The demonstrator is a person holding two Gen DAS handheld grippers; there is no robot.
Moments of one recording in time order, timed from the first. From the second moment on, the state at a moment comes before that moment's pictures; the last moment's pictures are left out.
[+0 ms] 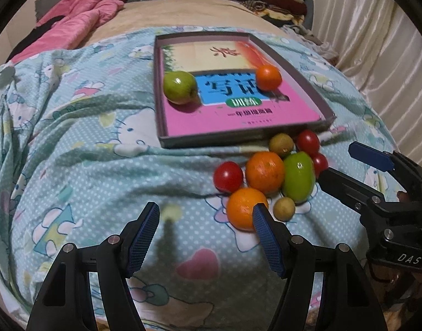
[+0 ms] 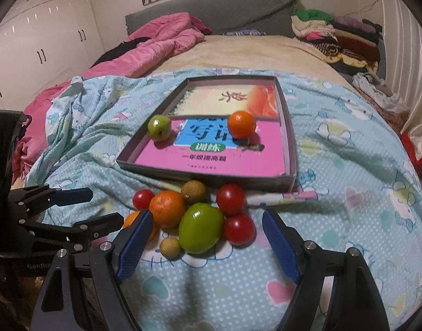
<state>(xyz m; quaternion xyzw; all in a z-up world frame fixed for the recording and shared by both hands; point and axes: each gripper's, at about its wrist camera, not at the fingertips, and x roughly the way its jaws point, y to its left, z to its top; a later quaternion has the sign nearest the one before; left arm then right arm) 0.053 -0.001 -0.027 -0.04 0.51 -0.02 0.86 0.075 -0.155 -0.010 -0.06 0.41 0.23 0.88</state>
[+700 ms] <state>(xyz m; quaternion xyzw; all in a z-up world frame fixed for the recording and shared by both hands) 0.061 -0.013 -0.042 -0.06 0.52 -0.06 0.85 0.090 -0.159 -0.049 0.02 0.51 0.25 0.82</state>
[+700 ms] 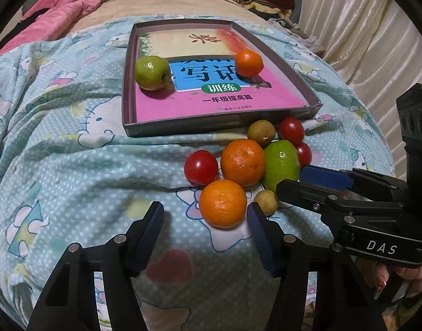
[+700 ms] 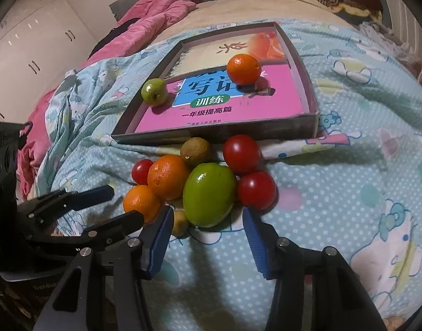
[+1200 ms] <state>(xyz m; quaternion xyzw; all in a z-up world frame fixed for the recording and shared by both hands) 0.071 -0.020 -0.050 -0.06 0.53 -0.08 0.84 0.110 -0.145 -0.060 0.02 0.51 0.26 0.82</state>
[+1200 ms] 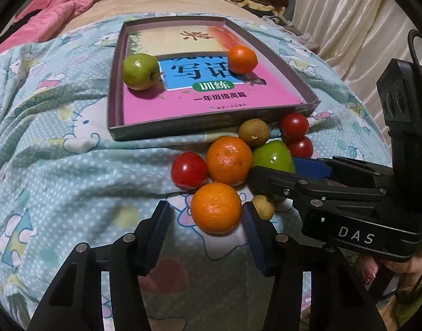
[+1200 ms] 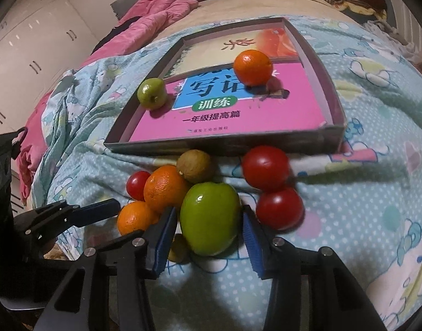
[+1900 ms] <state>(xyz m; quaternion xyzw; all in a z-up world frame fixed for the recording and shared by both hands) 0.066 -0.013 -0.028 -0.08 0.49 -0.10 0.86 0.098 -0.155 -0.040 -0.01 0.47 0.26 0.84</state>
